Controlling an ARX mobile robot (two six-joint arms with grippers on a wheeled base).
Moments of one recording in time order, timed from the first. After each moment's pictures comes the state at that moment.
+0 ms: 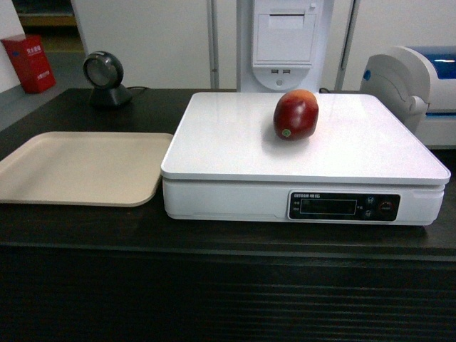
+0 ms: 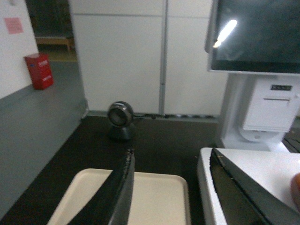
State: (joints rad) left arm -0.30 1.10 0.66 0.49 -0.34 -0.02; right arm 0.00 0.00 0.01 0.00 0.00 -0.01
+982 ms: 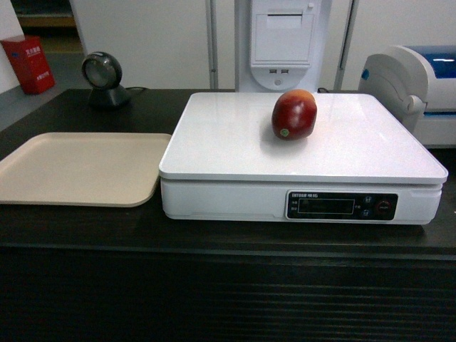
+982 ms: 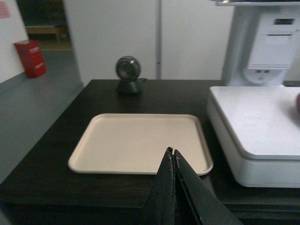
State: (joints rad) left arm 0.00 0.61 0.10 0.50 -0.01 -0.01; right arm 0.00 0.00 0.01 0.00 0.00 -0.01
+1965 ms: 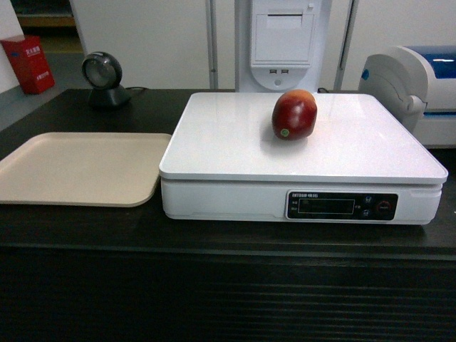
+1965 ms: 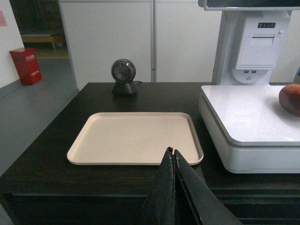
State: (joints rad) left arm 0.00 0.21 0.01 0.22 0.00 -0.01; right arm 0.00 0.00 0.01 0.00 0.00 -0.01
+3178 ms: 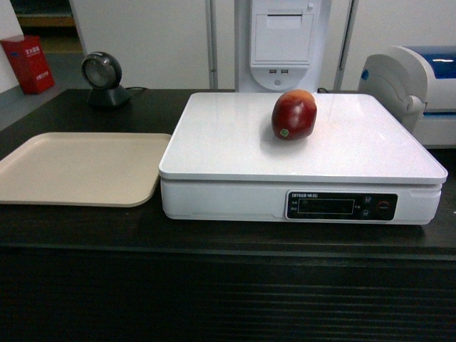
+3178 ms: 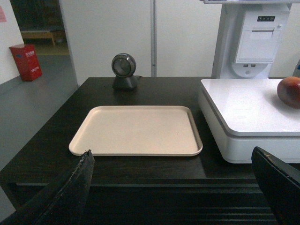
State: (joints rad) left arm 0.00 0.01 0.01 0.00 0.00 -0.01; right arm 0.00 0.00 0.01 0.00 0.00 -0.01
